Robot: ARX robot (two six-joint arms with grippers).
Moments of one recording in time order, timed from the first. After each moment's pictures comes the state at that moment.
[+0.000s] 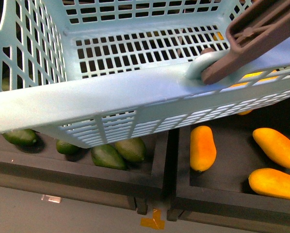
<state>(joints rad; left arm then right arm) -0.66 1.71 1.65 -0.51 0.29 -0.97 -0.32 1.54 0.89 0.07 -0.07 0.55</state>
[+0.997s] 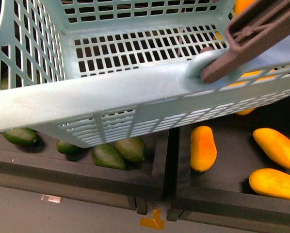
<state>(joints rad) -0.66 1.71 1.65 -0.51 0.28 -0.97 0.29 1.38 1.03 0.00 0.21 0.49</state>
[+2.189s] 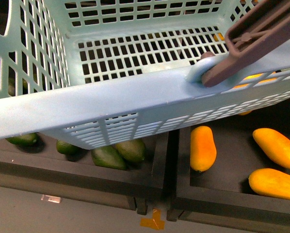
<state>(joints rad) -0.66 1.71 1.65 -0.51 0.29 -0.97 0.00 0.63 0.09 0.53 0.00 0.01</state>
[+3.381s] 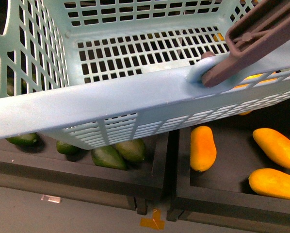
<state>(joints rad) -0.66 1.71 1.65 -0.51 0.29 -0.97 0.00 0.19 0.02 0.19 0.00 0.01</state>
